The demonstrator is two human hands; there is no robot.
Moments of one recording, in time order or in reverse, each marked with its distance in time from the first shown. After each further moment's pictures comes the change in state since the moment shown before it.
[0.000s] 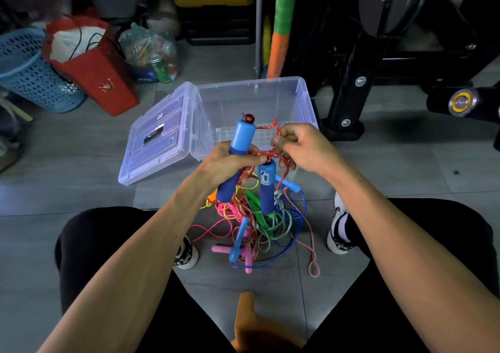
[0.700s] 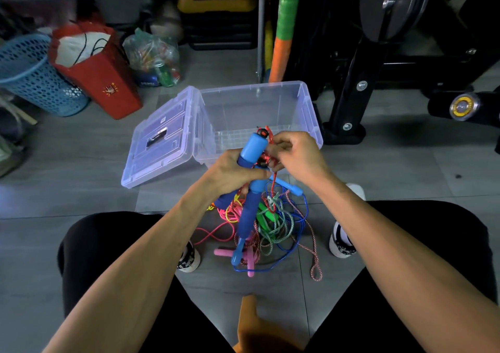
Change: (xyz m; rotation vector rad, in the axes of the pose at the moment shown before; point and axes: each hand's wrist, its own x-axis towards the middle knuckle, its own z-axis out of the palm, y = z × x) left_hand -0.006 -0.002 0.005 0.200 0.009 -0.015; right_hand 0.007 0.007 0.027 0.118 0.171 -0.050
